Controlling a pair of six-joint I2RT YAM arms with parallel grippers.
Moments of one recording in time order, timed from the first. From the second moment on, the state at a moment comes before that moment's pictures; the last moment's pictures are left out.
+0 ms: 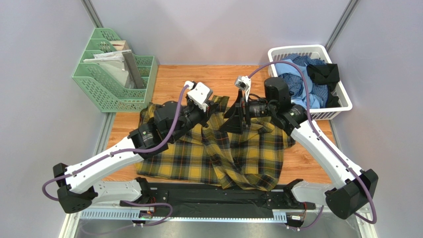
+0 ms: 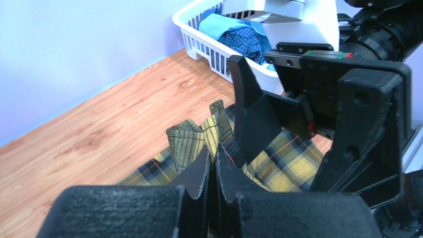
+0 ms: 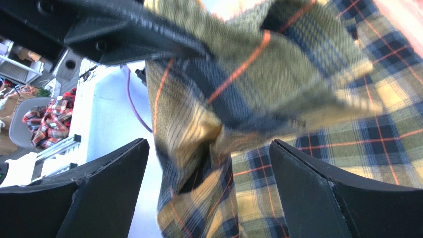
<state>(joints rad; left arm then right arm) -1.05 1.09 1.19 -0.15 -0.30 -0.01 0.52 1.22 1.21 -0.40 -0.95 0.17</state>
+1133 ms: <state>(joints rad) -0.28 0.77 0.72 -1.28 0.28 1.17 0.41 1.05 1.31 -0.64 -0.84 -0.05</state>
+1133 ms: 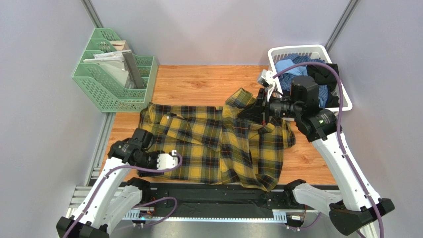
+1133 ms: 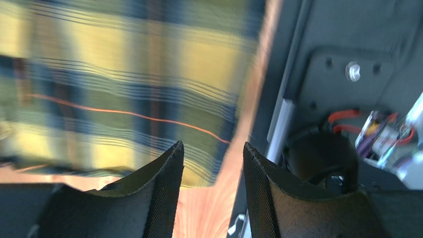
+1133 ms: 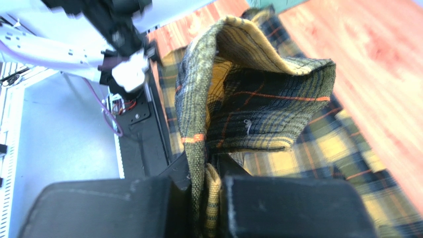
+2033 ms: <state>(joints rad) -0.27 0.90 0.47 -1.15 0.11 1.42 0.41 1.13 1.50 -0.69 -0.83 -0.13</state>
